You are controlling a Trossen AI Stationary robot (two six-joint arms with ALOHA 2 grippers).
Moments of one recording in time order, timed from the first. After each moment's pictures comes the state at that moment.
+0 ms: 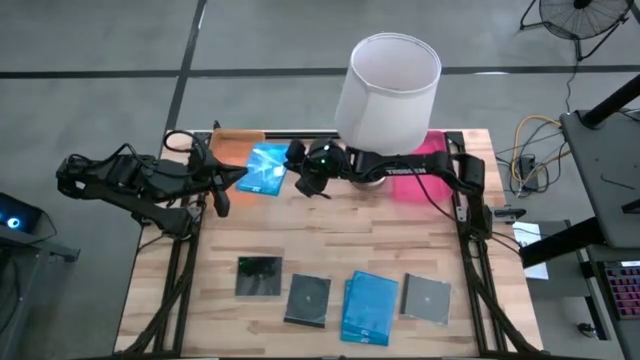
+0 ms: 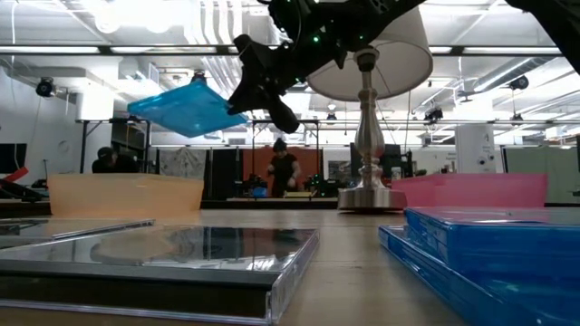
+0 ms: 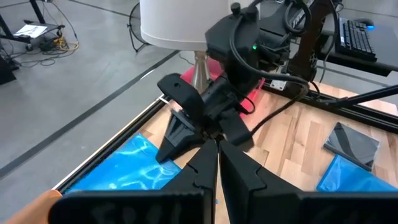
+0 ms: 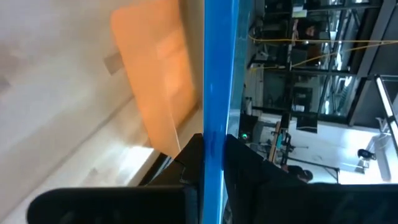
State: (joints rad) left arm -0.24 0.83 1.22 -0.82 -0.66 -0.39; right arm -0.21 2.01 1.56 0.01 0.10 -1.45
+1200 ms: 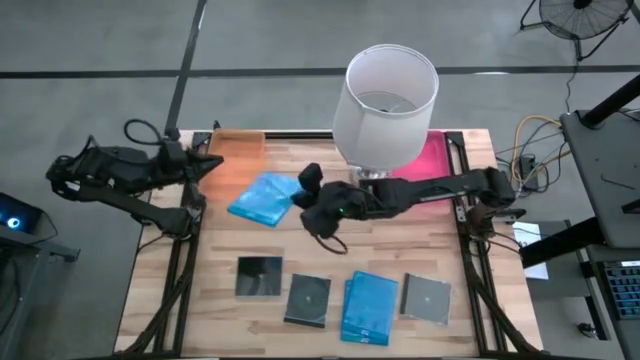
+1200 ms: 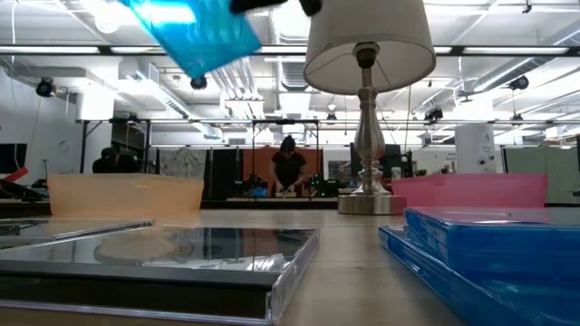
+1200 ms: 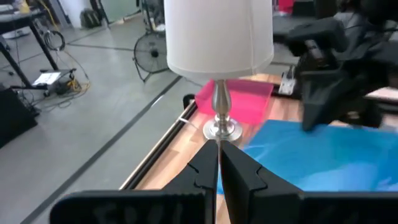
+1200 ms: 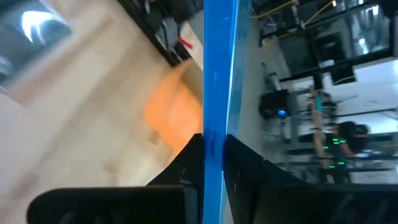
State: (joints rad) left arm -0.24 0.70 1.23 -0.89 -0.67 -0.16; right arm 0.14 1.83 1.74 -0.43 0.39 -0.83
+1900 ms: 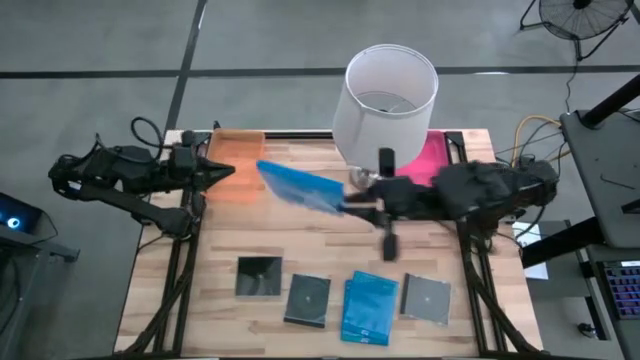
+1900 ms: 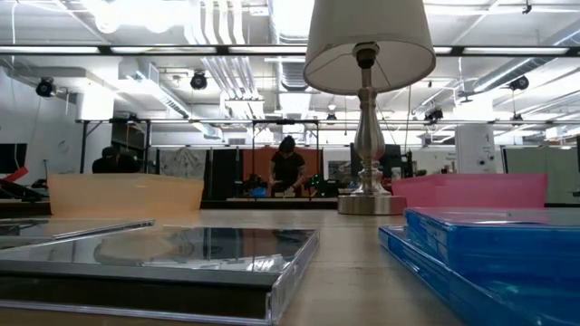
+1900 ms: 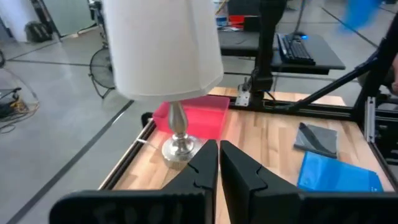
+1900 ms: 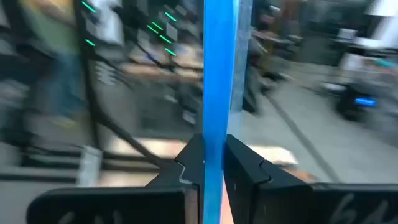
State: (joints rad) left arm -0.24 0.82 1.23 -0.73 -0.50 -0.09; right arm 0.38 1.57 2.02 -0.59 0.37 0.01
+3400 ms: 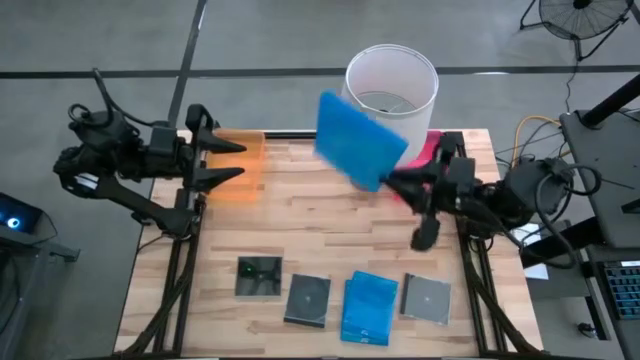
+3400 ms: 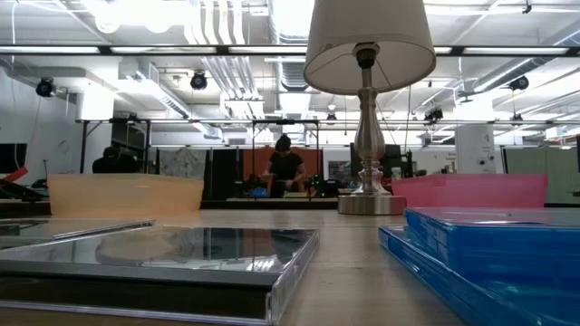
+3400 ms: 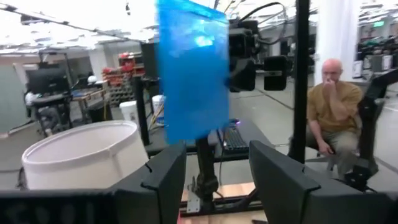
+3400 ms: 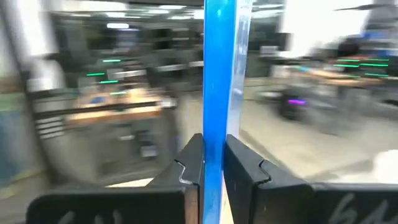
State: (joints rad) left arm -0.24 1.12 1.70 -0.49 -0.24 0.12; right arm 0.56 1.51 2.11 -0.59 0.94 0.03
